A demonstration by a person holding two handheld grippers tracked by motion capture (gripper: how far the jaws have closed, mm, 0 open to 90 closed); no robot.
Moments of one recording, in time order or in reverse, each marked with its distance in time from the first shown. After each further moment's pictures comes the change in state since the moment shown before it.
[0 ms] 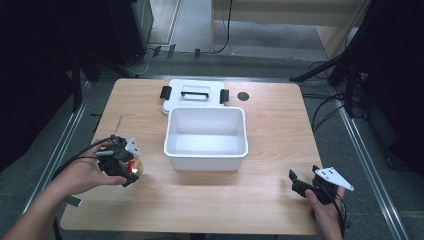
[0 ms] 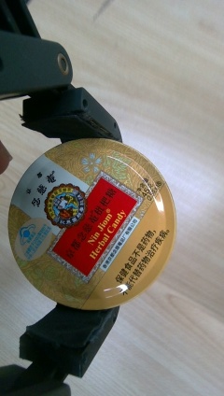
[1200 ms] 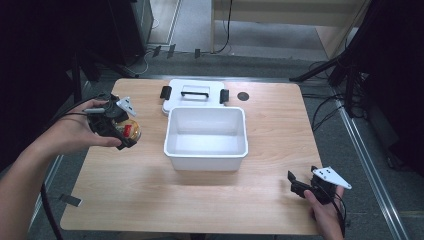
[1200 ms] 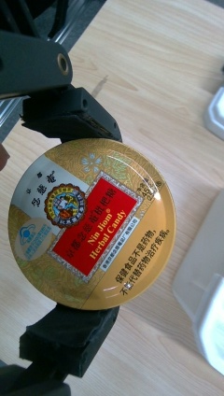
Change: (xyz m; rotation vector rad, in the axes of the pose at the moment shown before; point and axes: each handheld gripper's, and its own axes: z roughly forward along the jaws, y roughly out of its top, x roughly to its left) left arm 0.046 0.054 -0.079 -0.055 0.032 0.035; right arm 0.002 0.000 0.002 0.034 0.011 -0.029
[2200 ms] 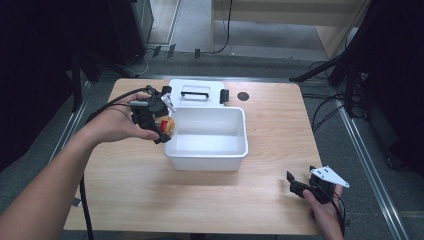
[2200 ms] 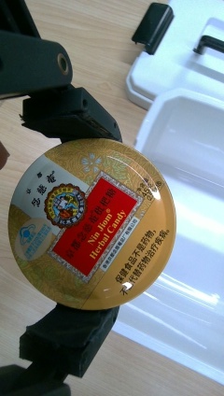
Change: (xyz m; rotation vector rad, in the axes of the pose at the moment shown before) left arm -0.022 0.081 0.028 -0.017 -0.058 0.119; right arm 0.001 0.001 0.002 0.022 0.012 -0.022
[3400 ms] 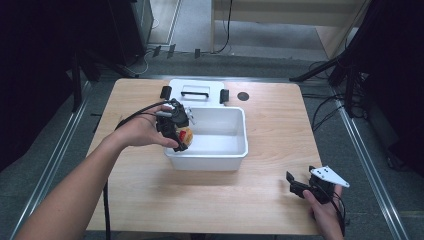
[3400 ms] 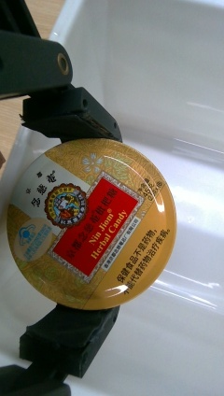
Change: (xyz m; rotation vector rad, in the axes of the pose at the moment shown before) left arm -0.009 0.023 0.068 0.030 -0.060 0.086; right arm 0.000 0.000 0.000 0.004 0.009 0.000
